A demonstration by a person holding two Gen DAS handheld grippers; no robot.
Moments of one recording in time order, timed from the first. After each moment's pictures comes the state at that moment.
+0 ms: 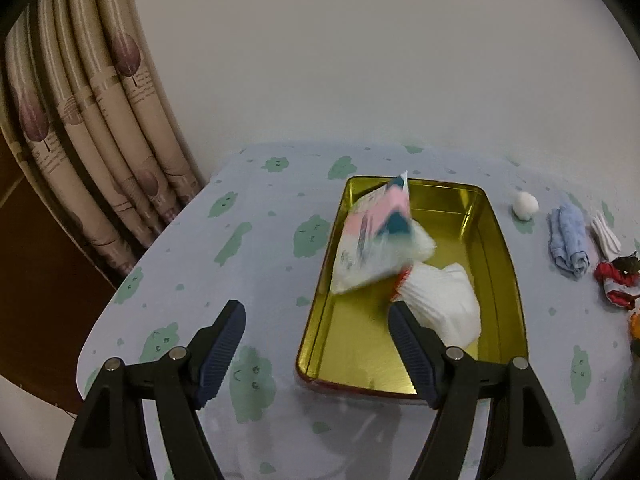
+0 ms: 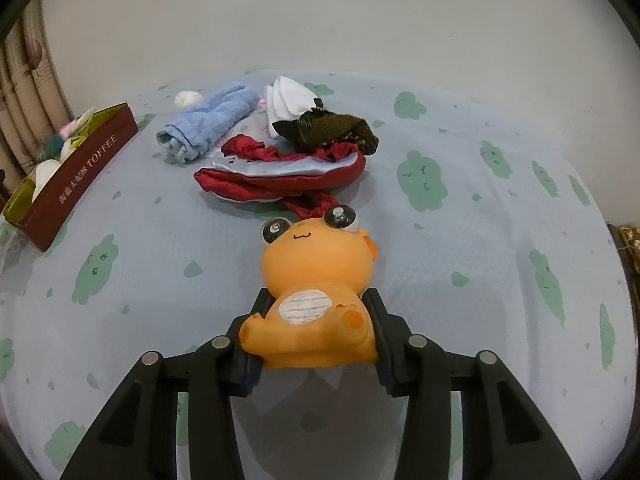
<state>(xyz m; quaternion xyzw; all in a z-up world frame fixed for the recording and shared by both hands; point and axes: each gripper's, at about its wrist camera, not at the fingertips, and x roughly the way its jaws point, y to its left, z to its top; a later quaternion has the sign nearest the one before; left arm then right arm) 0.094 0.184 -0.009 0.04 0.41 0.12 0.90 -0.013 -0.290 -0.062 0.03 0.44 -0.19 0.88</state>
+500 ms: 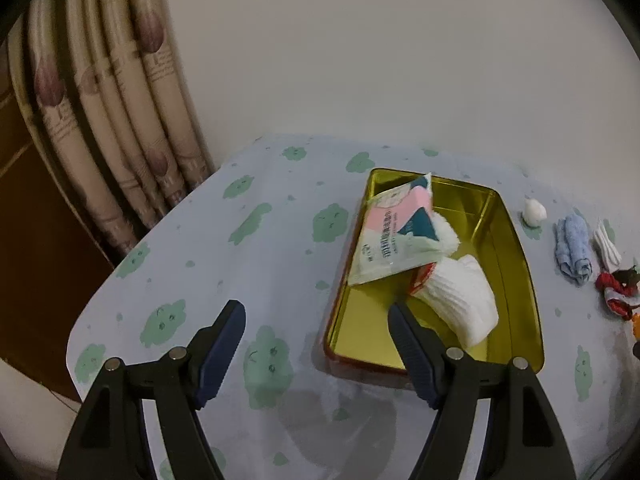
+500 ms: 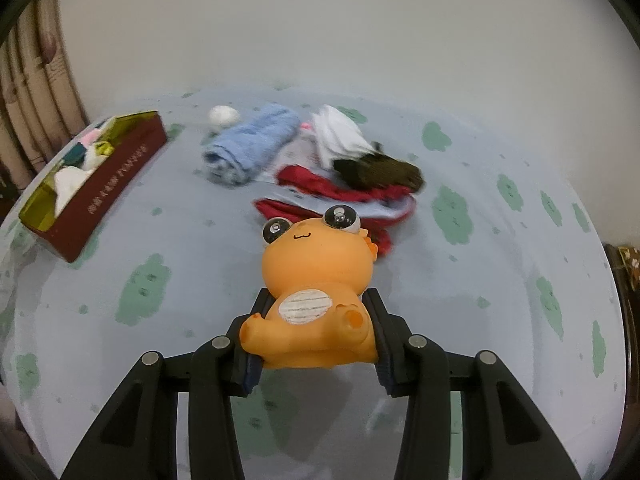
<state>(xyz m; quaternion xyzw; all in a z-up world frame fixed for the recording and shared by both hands) 0.073 0.212 -0.019 -0.01 0.40 0.13 0.91 0.005 -0.247 -0.037 0.02 0.43 -0.17 0.89</state>
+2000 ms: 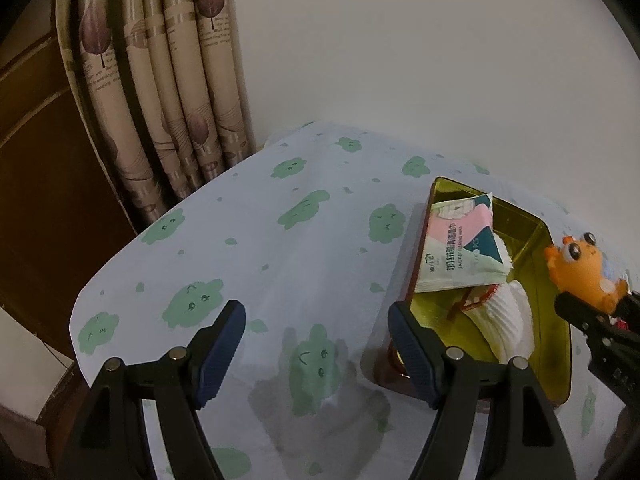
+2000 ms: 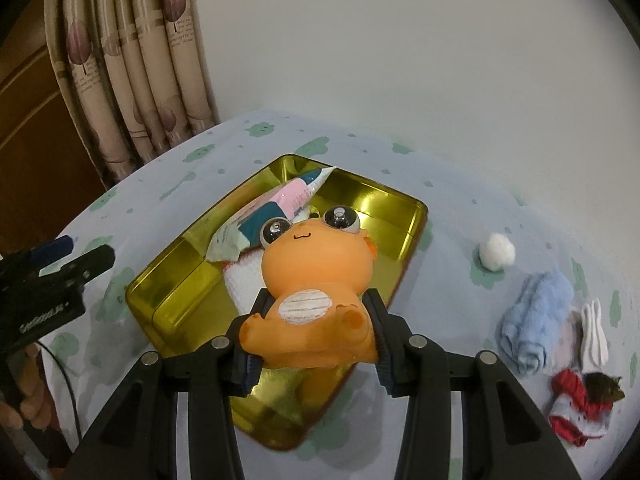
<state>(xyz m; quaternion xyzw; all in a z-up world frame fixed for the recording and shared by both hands) 0.074 0.256 -0.027 -0.08 0.40 0.19 0.89 0.193 -0.044 -0.018 -0.06 0.42 0.01 0.91</state>
